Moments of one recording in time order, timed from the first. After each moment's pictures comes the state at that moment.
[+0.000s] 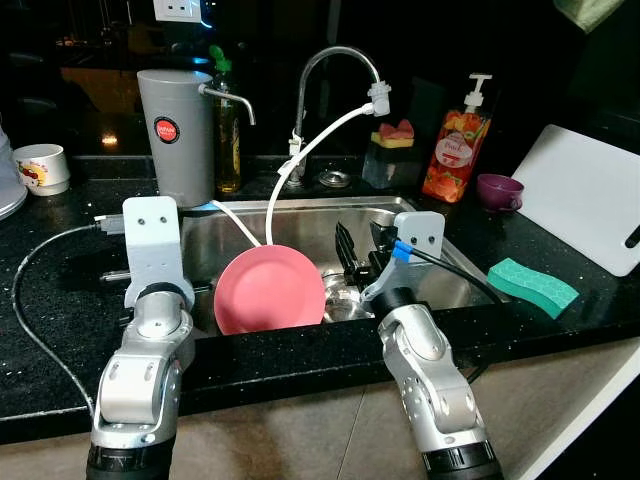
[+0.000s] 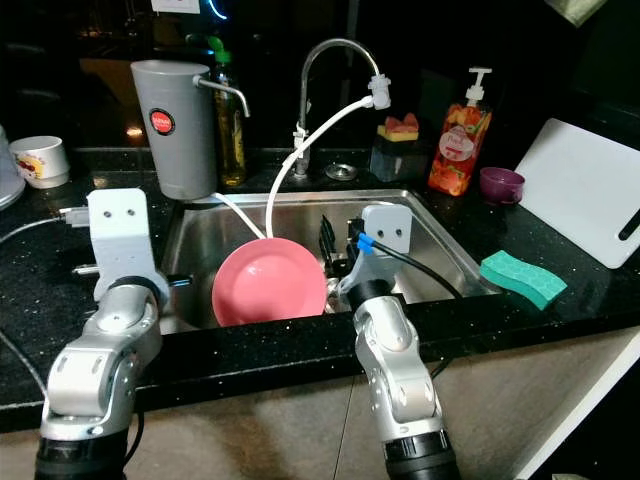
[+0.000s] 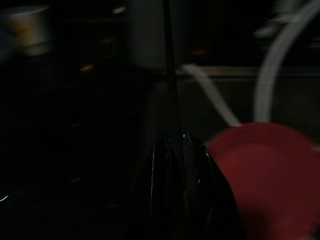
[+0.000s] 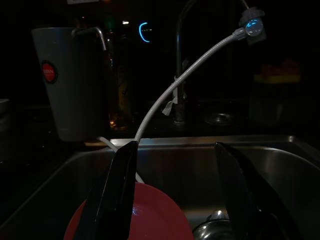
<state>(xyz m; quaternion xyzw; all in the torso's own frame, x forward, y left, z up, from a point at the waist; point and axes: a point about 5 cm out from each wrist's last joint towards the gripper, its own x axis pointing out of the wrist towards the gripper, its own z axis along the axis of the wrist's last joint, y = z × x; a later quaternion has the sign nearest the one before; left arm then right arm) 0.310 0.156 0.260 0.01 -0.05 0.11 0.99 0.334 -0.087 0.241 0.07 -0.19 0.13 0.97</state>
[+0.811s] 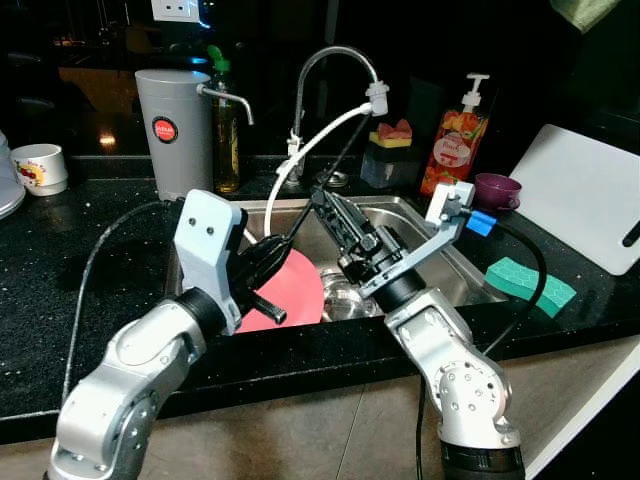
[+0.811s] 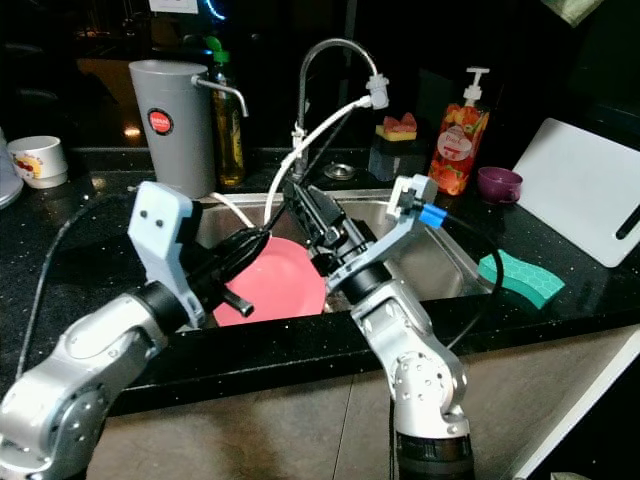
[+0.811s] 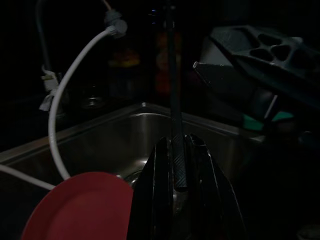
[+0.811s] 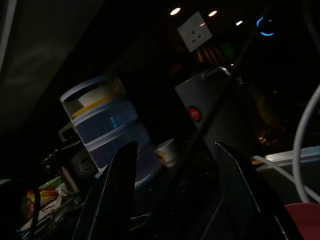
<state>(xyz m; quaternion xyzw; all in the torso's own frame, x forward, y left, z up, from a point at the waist) 0.269 0.124 0.284 0.01 -0.17 -0.32 0.93 0.302 -0.082 0.283 0.34 -0.17 0.37 0.85</state>
